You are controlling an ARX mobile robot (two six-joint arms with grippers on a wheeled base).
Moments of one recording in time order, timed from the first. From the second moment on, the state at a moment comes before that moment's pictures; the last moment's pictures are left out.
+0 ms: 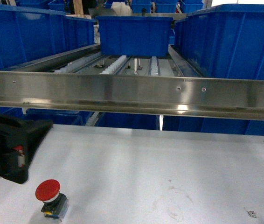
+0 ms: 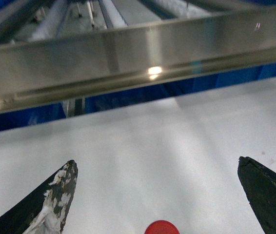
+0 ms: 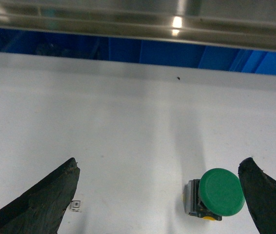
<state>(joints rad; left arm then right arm) -0.19 1.35 0.33 0.66 0.06 0.06 -0.17 1.56 0.38 0.64 -0.16 -0.09</state>
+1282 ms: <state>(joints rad) -0.23 1.45 0.37 0.67 0.03 0.06 -0.26 1.74 0.48 0.65 -0.11 -0.20</state>
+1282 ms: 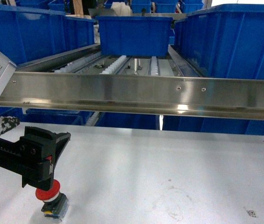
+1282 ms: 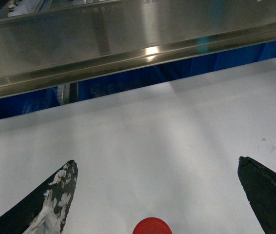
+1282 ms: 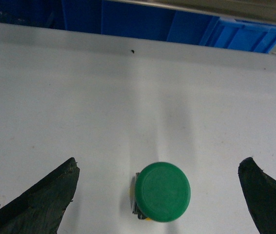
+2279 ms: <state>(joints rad) -0.23 1.45 0.37 0.67 0.02 0.06 -0.29 1.98 0.72 0.46 -0.14 -0.30</state>
